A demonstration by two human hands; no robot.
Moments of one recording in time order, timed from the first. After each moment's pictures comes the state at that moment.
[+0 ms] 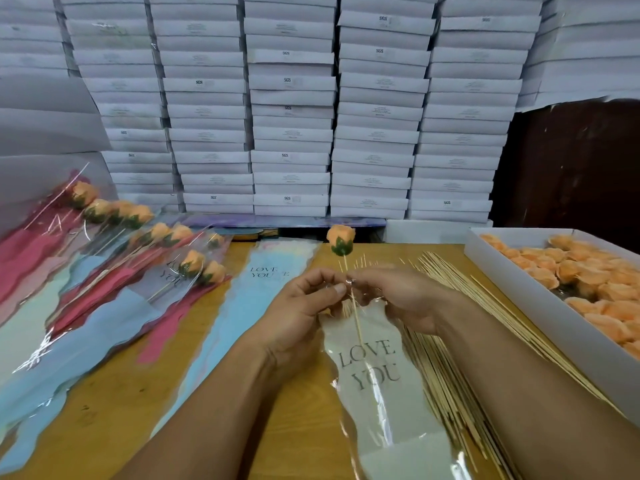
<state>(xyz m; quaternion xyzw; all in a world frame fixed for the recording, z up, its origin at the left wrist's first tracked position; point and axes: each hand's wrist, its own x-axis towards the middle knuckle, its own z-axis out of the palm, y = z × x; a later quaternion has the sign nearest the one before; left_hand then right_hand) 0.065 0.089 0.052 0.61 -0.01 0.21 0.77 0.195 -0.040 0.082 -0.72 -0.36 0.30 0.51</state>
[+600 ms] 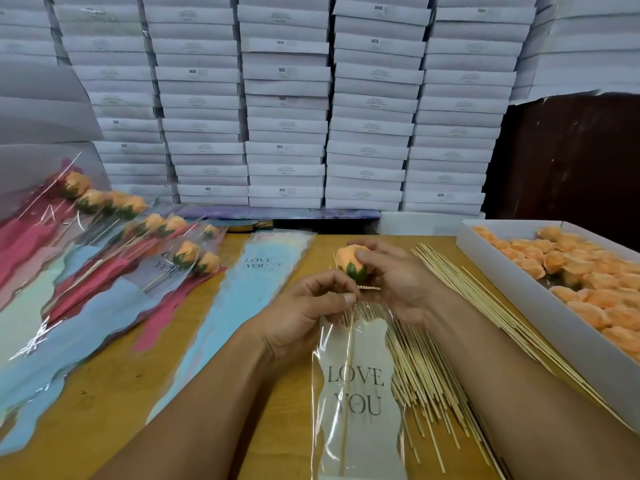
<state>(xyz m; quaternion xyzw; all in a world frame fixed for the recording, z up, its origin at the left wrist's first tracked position) 0.065 0.087 0.046 0.65 -0.07 0.10 0.75 0.185 -0.043 0.079 -0.59 -0.27 0.28 0.70</state>
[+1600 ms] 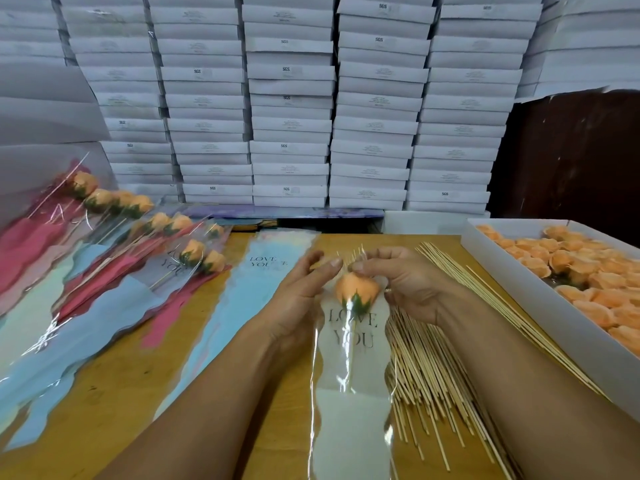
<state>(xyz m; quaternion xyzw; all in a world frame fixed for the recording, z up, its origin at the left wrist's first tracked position) 0.065 0.083 0.053 0.55 0.11 0.16 0.81 0.191 -0.052 0.081 -0.63 -0.33 0.31 0.63</state>
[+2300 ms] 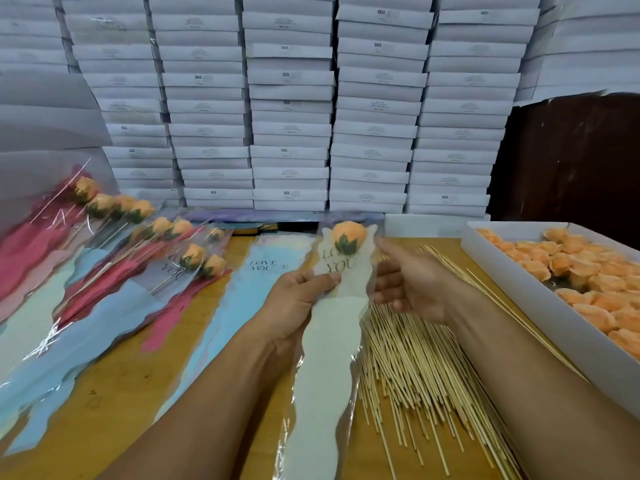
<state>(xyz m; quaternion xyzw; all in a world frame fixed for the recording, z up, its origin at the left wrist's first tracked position) 0.063 0.083 0.056 0.58 0.12 0.18 0.79 0.201 -0.060 0.087 -0.69 -0.24 0.30 0.61</state>
